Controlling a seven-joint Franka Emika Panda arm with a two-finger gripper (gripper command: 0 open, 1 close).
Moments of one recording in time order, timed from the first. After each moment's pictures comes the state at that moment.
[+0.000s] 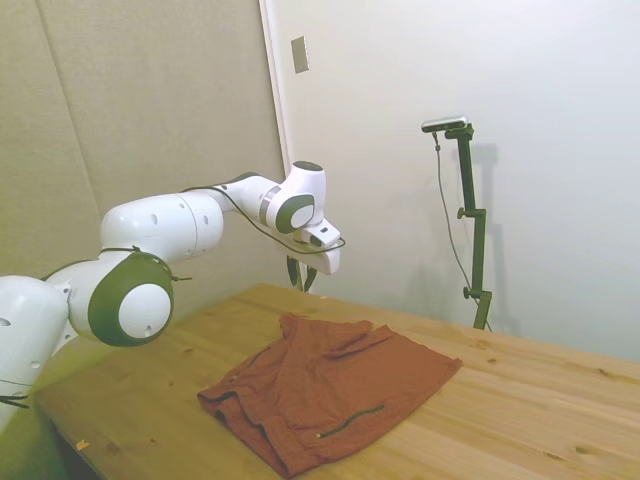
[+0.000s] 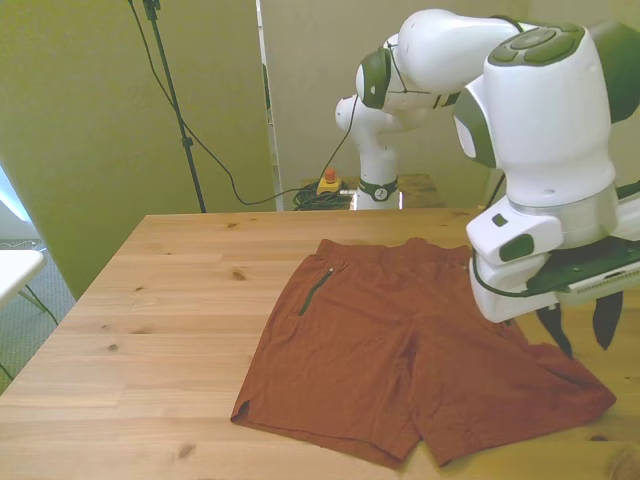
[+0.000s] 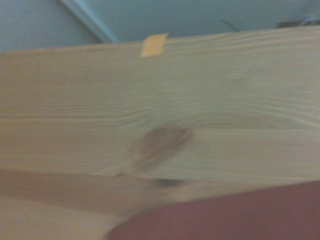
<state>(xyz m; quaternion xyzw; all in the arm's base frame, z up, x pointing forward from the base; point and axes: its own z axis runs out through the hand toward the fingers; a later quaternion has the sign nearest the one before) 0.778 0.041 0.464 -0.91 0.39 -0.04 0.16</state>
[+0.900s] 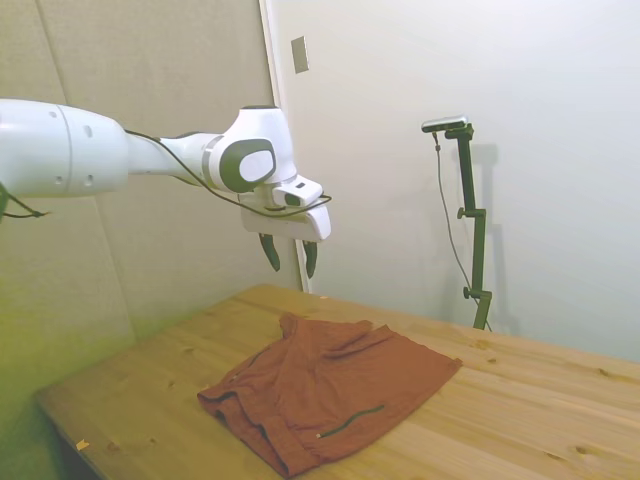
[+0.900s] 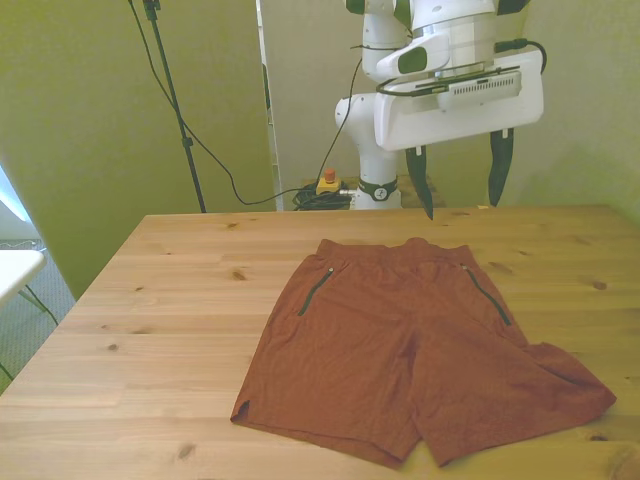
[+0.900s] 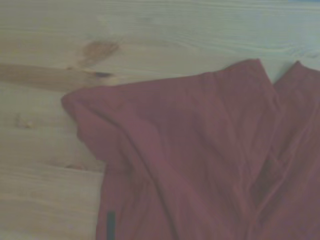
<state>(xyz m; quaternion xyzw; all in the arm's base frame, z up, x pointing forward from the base) 0.600 -0.012 0.569 -0.93 0.34 -0.08 0.10</state>
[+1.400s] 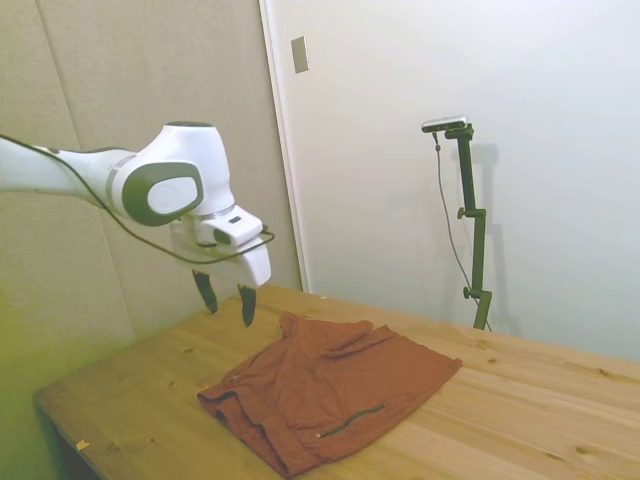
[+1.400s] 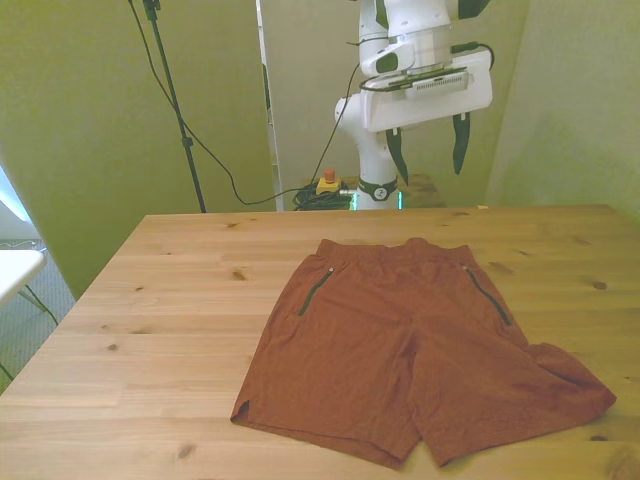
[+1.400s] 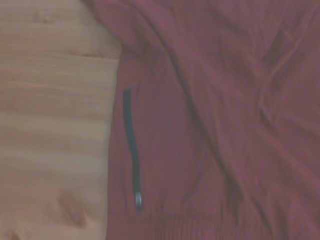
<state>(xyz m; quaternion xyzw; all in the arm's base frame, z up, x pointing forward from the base) 0.450 -0.017 0.527 -0.93 0.36 -0.03 0.09</state>
